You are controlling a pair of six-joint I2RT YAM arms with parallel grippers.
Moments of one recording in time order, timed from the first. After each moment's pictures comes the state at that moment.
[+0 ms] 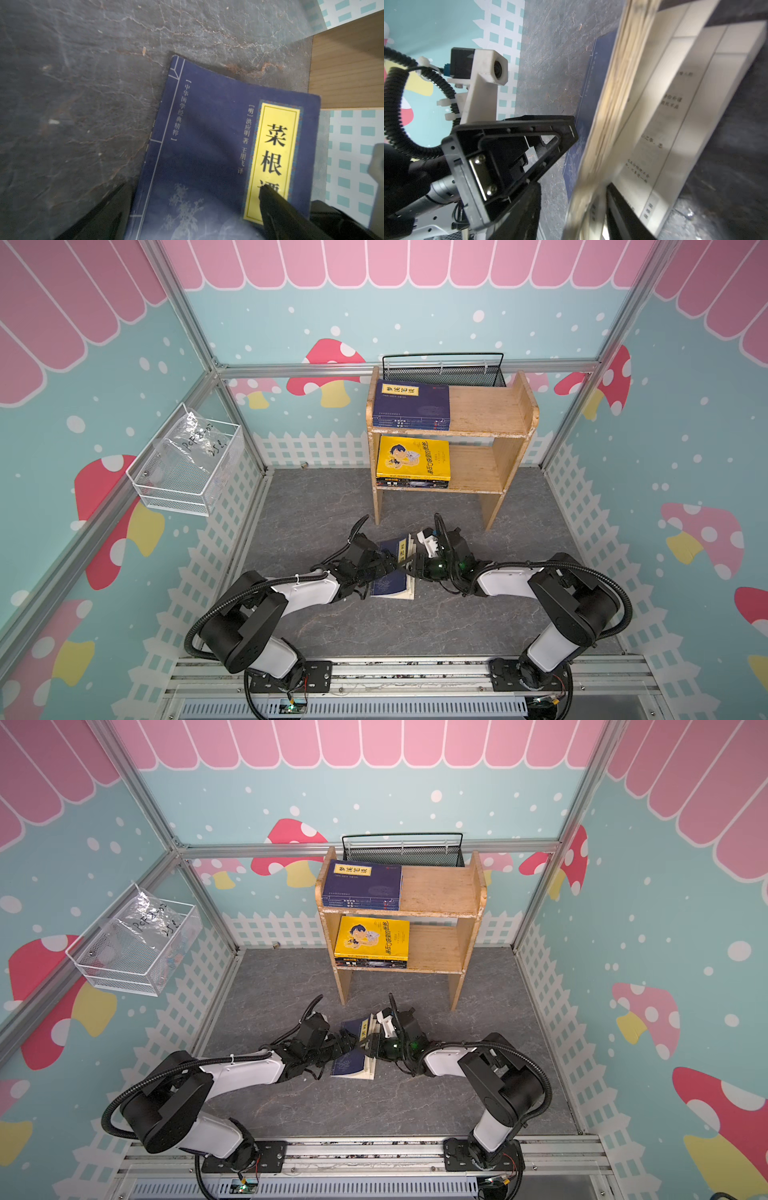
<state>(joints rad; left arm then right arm) -0.63 1.51 0.60 0.12 0.05 -1.02 0.67 1.65 0.62 0.45 -0.54 0.91</state>
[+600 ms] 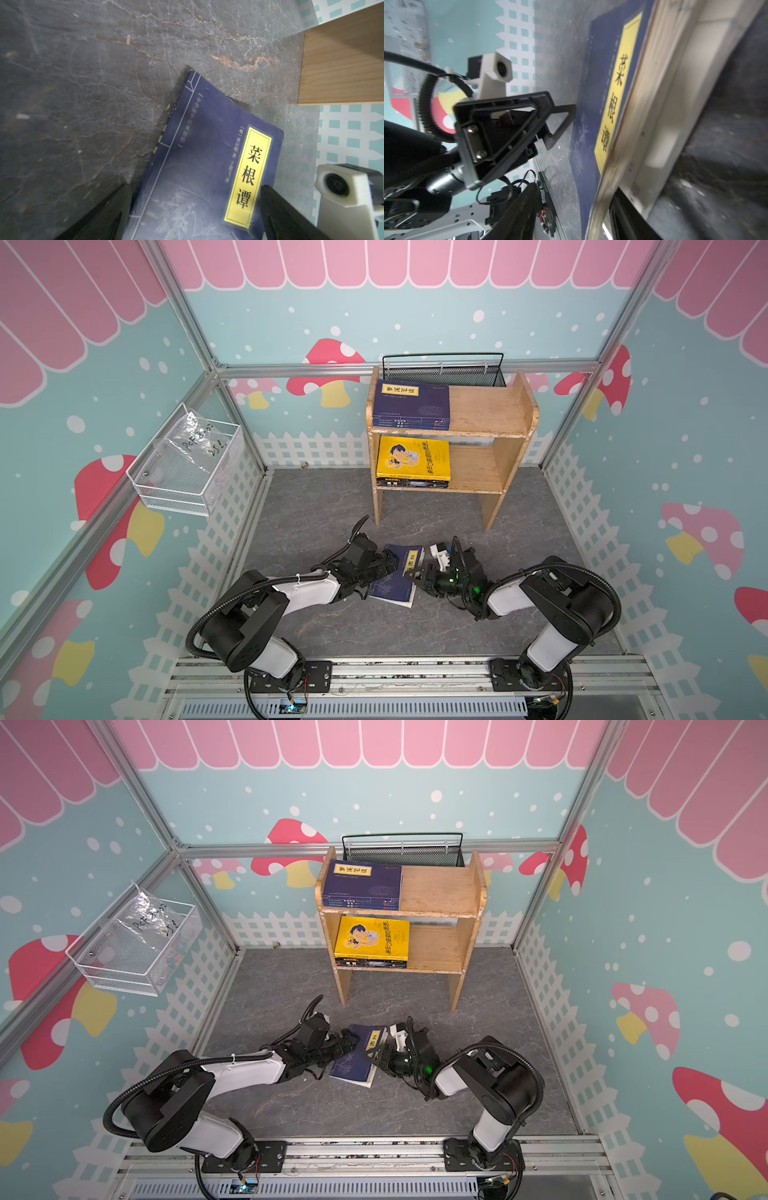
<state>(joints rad) -0.63 1.52 0.60 0.14 0.09 -1.04 0.67 1.69 0.38 0.95 -0.51 1.21</state>
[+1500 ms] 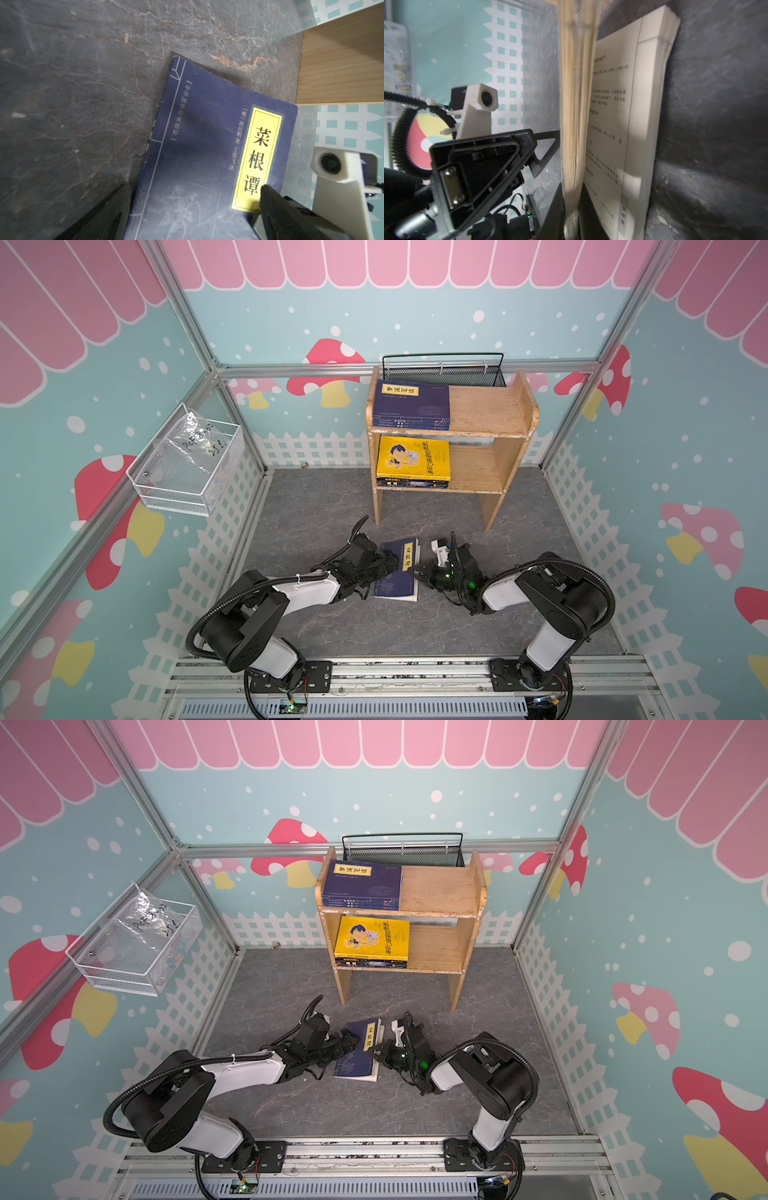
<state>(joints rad) -0.63 1.51 0.60 0.14 0.09 -1.04 0.67 1.71 0.46 0.79 -0.40 1.13</state>
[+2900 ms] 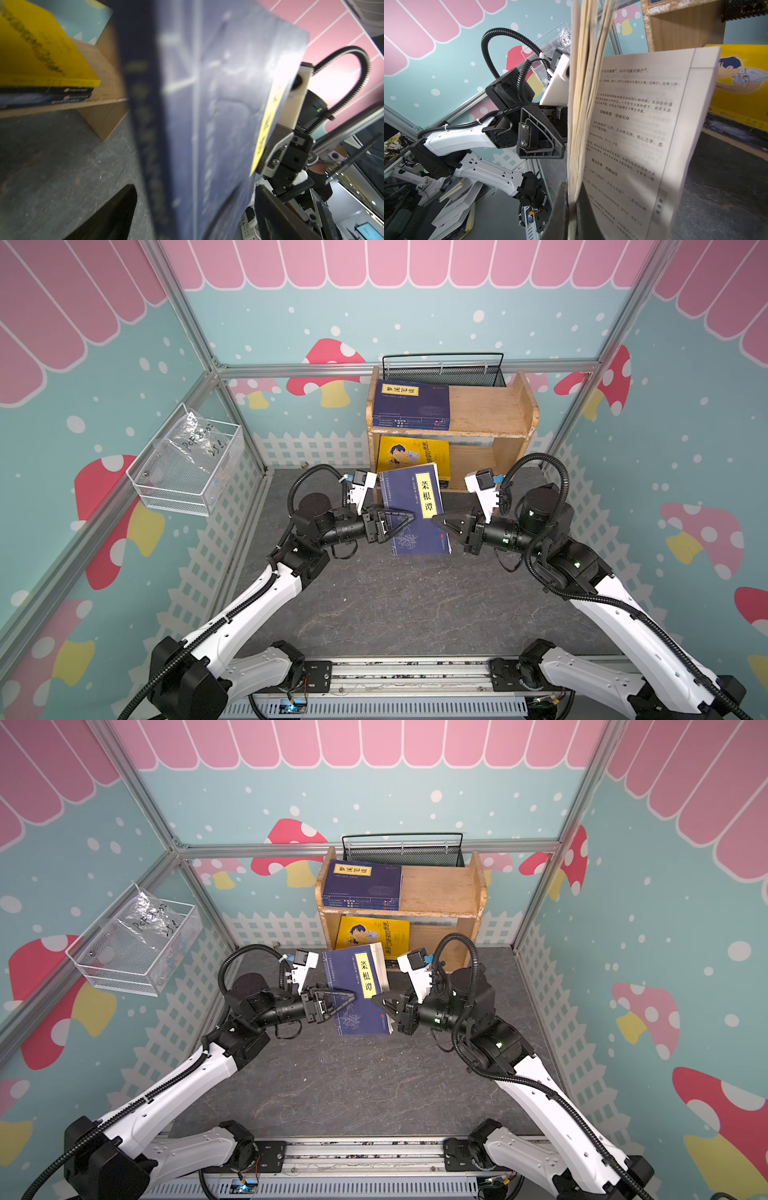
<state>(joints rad) -0.51 1.15 0.96 0.27 0.81 -0.79 0.61 1.00 1.20 -0.36 -0.58 0.36</state>
